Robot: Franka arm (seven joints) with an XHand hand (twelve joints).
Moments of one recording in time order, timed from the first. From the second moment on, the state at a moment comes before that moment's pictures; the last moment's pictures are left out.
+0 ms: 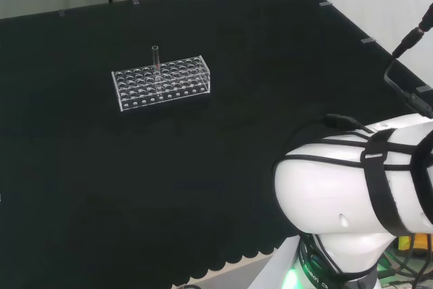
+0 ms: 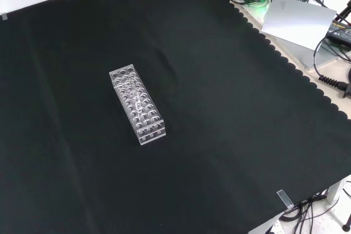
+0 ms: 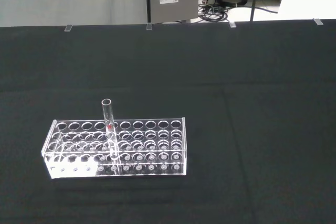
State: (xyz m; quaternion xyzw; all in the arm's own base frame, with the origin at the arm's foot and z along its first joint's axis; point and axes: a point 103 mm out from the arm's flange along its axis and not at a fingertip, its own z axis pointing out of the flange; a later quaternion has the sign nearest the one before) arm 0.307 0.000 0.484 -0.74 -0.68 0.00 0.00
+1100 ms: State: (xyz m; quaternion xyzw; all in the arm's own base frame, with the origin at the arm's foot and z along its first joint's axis) arm 0.358 0.008 0.468 -0.72 -0.69 0.02 0.03
